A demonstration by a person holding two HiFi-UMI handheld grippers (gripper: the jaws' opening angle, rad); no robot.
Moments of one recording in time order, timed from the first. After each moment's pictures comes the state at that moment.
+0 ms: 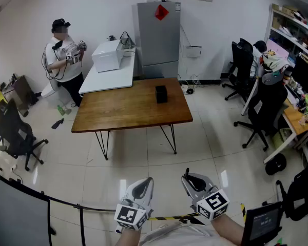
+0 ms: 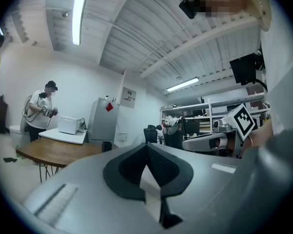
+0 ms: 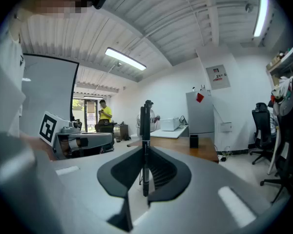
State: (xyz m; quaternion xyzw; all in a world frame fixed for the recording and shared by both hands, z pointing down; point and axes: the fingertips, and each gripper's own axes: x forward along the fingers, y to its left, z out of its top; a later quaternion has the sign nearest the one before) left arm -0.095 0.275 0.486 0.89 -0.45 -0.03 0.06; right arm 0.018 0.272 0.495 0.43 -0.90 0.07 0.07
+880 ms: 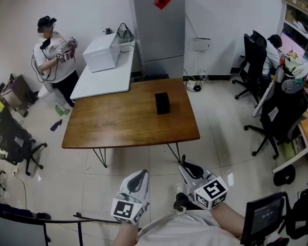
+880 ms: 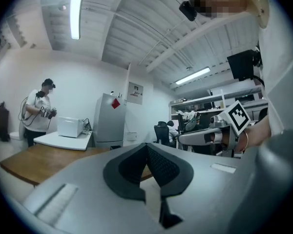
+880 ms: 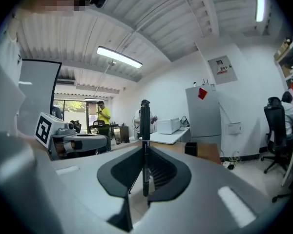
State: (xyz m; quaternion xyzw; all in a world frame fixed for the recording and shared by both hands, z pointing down) left arm -0.073 0.021 0.494 0.87 -0.49 0.00 0.04; right arm 0.042 -0.004 0.506 0.39 -0.92 0.07 0.05
